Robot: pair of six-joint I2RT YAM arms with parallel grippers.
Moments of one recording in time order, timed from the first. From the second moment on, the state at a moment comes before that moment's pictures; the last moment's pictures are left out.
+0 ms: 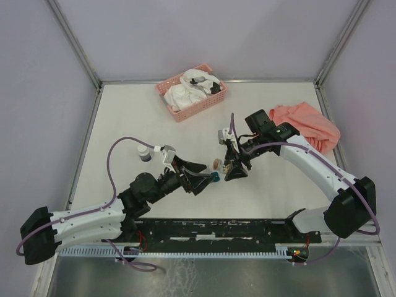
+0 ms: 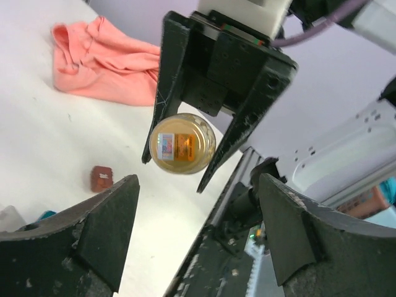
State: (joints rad) left arm -1.07 0.86 0.36 0.64 -0.07 -0.66; right arm 0.53 1.37 1.17 -0.92 -0.98 -0.76
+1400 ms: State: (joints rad) left arm -0.88 1.09 0.40 0.89 0.56 0.06; right arm 0.53 1.36 1.17 -1.01 -1.04 -0.93
